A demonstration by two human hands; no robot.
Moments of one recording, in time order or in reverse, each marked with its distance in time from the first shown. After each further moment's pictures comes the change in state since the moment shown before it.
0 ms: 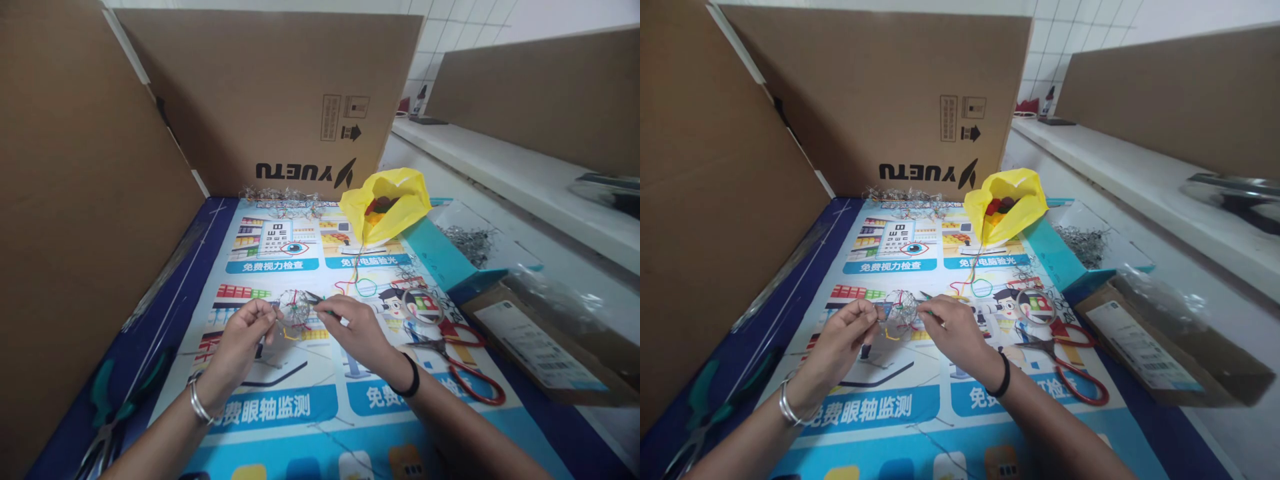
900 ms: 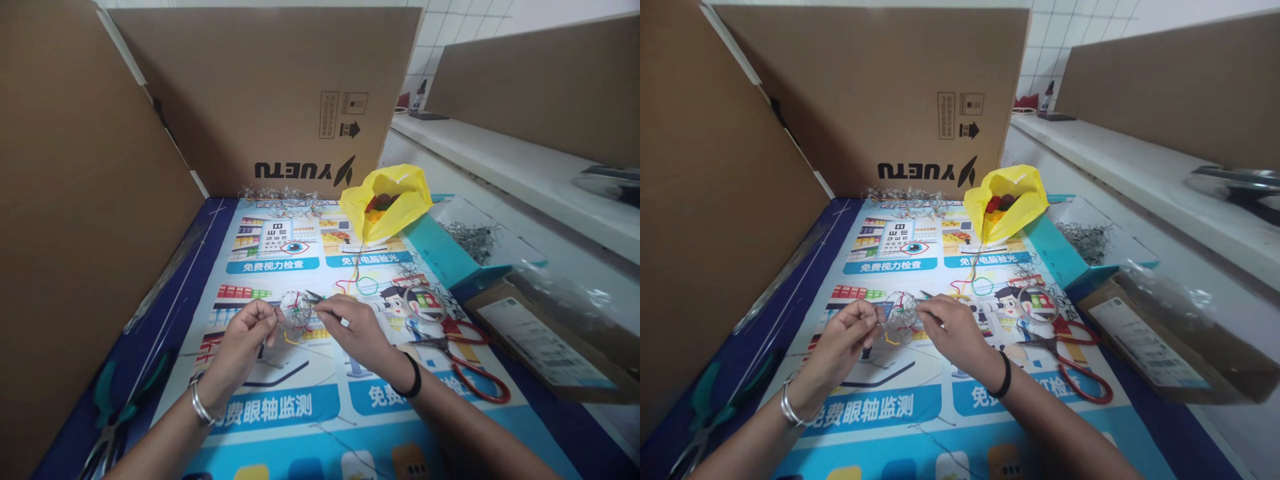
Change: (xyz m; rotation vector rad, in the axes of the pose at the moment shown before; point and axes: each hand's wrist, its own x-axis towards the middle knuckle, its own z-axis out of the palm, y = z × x) left_hand -0.001 -0.005 -0.005 -0.040 -0.099 0.019; right_hand -0.003 0.003 0.003 0.015 -0.004 -0.028
